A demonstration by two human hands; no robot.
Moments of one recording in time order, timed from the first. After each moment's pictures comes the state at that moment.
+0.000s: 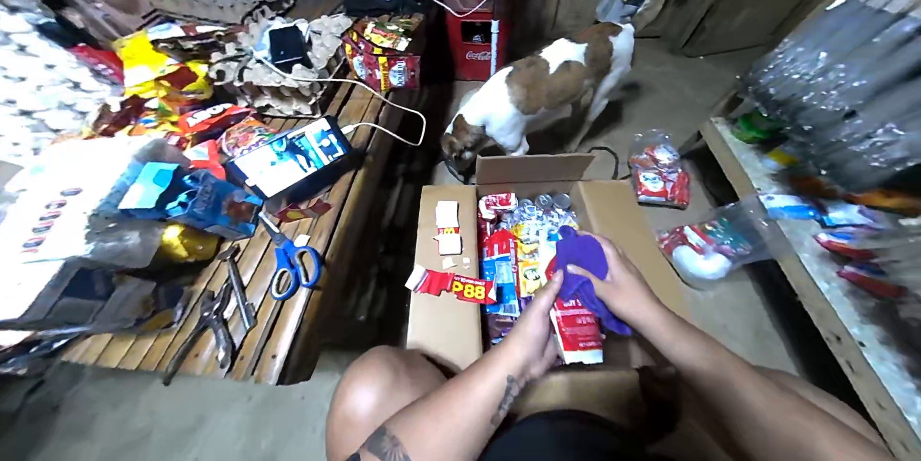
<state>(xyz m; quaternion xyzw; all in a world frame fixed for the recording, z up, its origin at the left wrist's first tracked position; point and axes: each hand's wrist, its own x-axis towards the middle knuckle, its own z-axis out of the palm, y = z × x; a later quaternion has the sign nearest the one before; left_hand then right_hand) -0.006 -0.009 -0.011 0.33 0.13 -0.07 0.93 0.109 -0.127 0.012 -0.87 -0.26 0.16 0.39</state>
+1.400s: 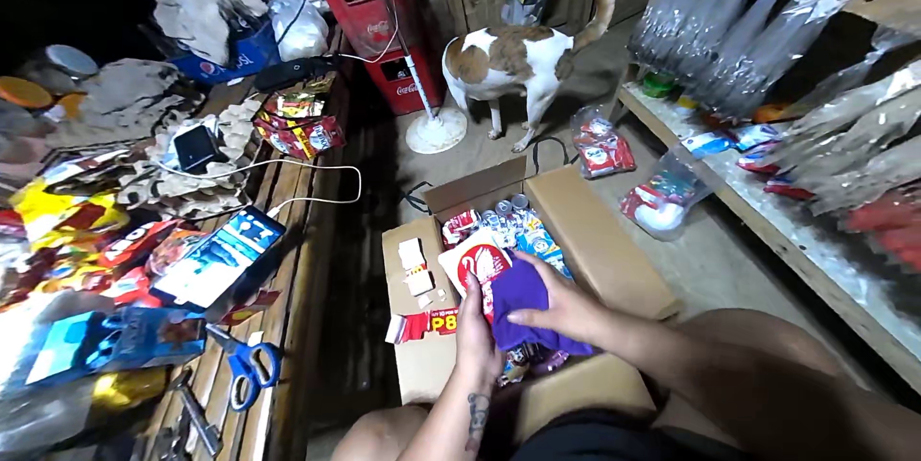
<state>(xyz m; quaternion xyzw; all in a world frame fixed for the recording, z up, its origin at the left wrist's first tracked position) 0.010 0.002 -0.013 0.34 0.24 0.09 0.91 0.087 -0.138 0.015 -0.80 -0.25 0.29 0.47</state>
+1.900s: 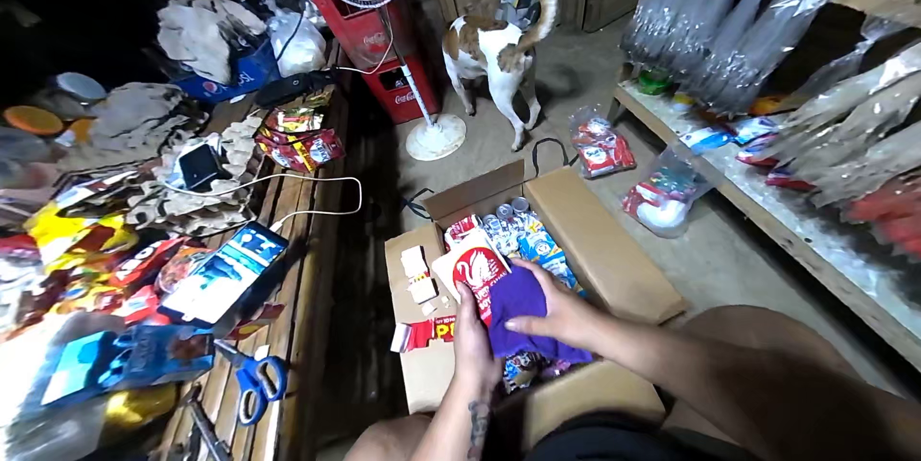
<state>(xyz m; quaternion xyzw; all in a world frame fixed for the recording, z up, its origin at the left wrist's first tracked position) 0.007 0.005 -0.012 0.37 0.19 0.11 0.90 0.082 -0.137 0.016 -0.78 -0.24 0.30 0.49</state>
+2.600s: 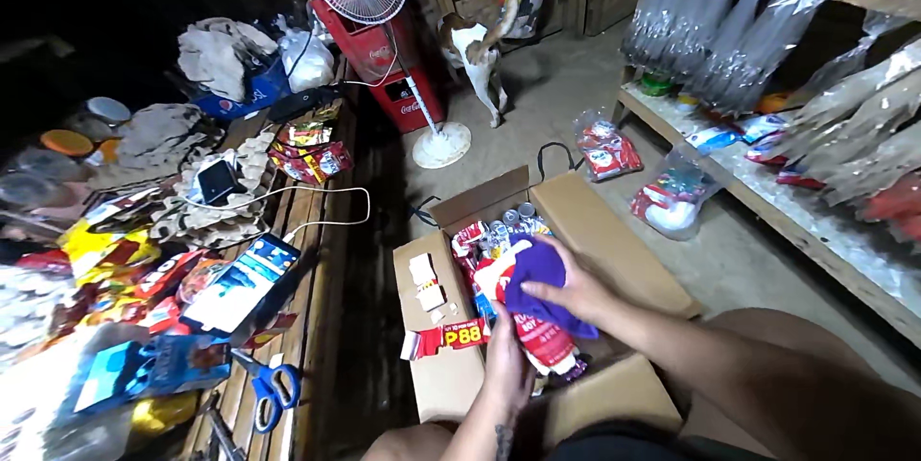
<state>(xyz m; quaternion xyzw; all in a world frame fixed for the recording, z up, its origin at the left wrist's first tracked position) -0.003 -0.015 -0.026 0.42 0.13 0.02 0.90 0.102 -0.142 0.017 -0.78 -0.18 0.19 0.57</state>
